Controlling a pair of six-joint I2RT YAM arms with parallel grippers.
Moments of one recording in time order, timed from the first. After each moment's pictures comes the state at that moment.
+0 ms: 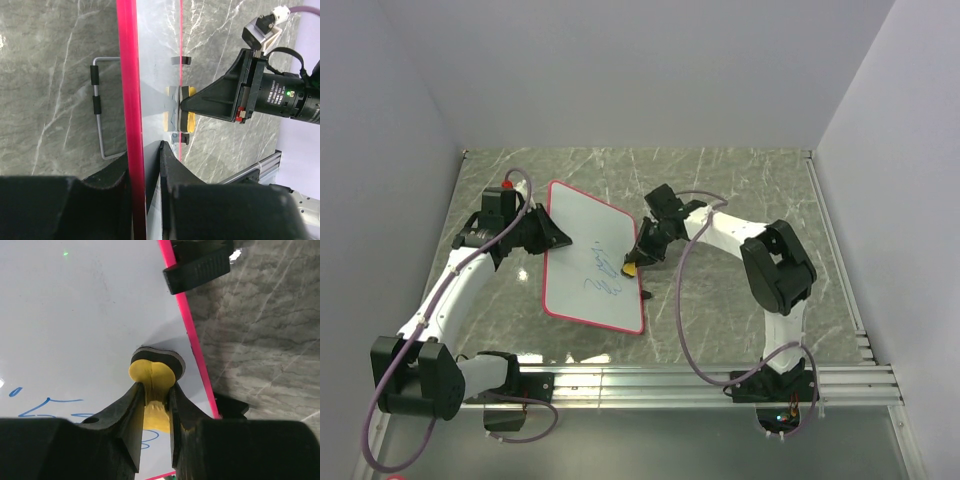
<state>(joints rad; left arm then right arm) -0.13 1.19 0.94 -0.52 0.42 -0.55 0.62 1.95 1.35 -0.50 -0.38 1.02</state>
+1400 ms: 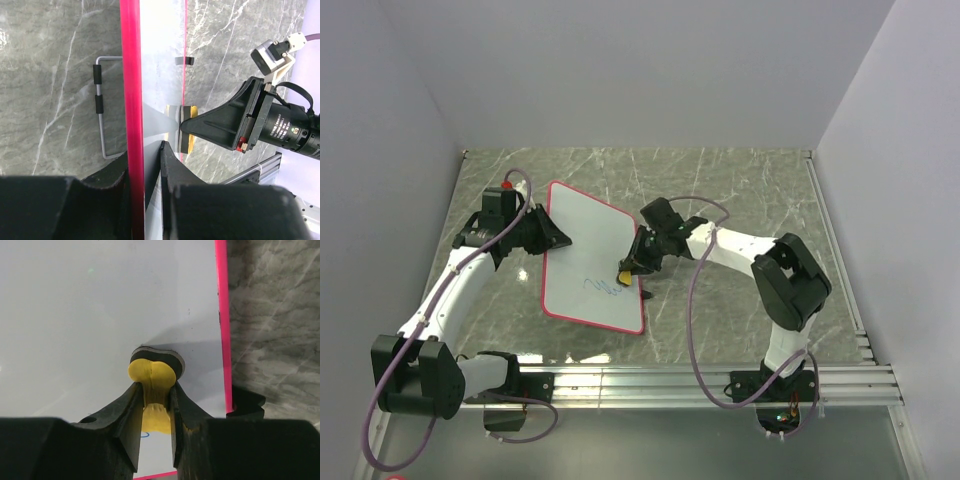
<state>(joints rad) -0.13 1.20 0.94 -0.52 0.41 -0.55 0.71 1.82 1.19 -0.34 -0.30 1.04</state>
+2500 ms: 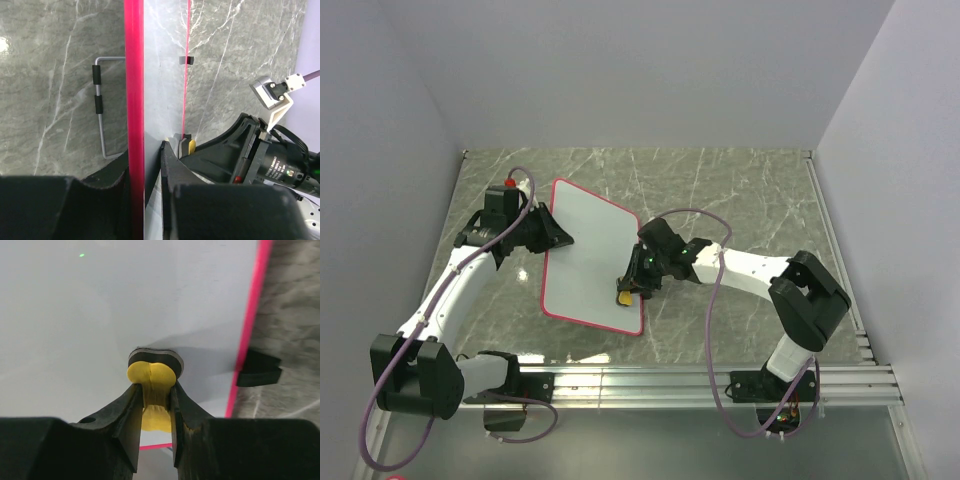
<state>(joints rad) -0.15 1.20 0.95 -0.52 0.40 -0.54 0.83 1.68 1.04 -0.28 -0.24 1.00</state>
